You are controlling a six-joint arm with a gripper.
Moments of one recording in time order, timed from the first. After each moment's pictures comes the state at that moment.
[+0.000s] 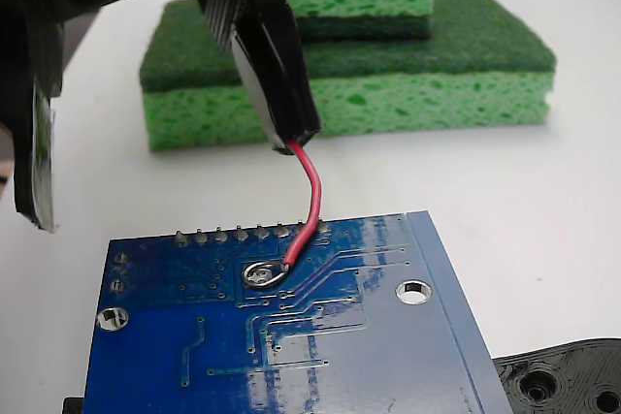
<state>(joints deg) 29.9 93.9 112.6 47.2 -34.2 -30.1</state>
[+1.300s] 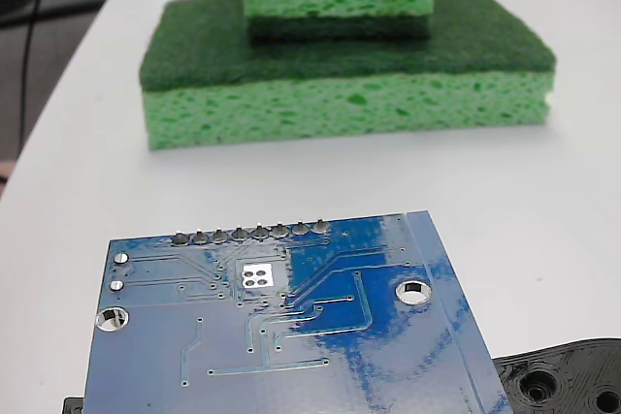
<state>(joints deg) 5.3 174.7 166.0 47.4 -2.1 2.2</state>
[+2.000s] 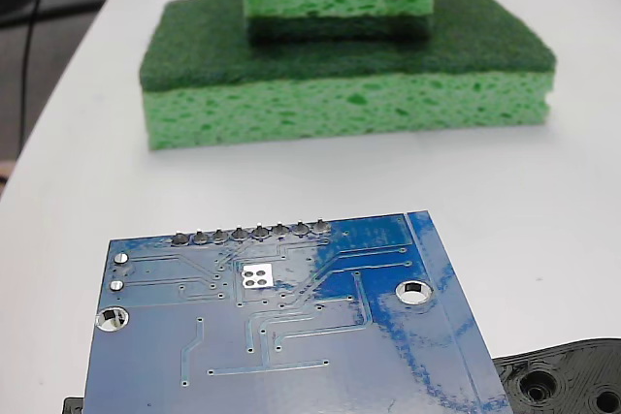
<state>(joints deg) -2.4 174.7 171.9 44.3 5.5 4.3</state>
